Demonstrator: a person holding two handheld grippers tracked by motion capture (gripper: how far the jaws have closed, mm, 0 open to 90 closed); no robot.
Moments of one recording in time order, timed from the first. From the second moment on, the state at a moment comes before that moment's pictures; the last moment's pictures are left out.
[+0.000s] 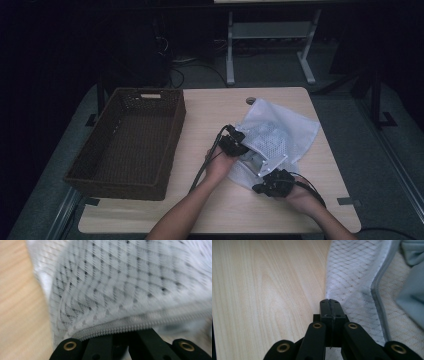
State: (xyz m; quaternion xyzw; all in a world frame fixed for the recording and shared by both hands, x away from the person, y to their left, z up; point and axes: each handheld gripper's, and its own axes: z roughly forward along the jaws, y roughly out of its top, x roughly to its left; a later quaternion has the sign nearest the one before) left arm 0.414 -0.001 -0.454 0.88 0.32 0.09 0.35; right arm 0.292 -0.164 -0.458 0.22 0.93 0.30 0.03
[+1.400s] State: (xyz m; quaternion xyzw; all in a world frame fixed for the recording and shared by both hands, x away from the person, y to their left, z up) left arm 0.407 -0.044 -0.452 0.88 0.29 0.07 0.36; right arm 0.285 -0.166 -0.456 0.20 0.94 0.29 0.02
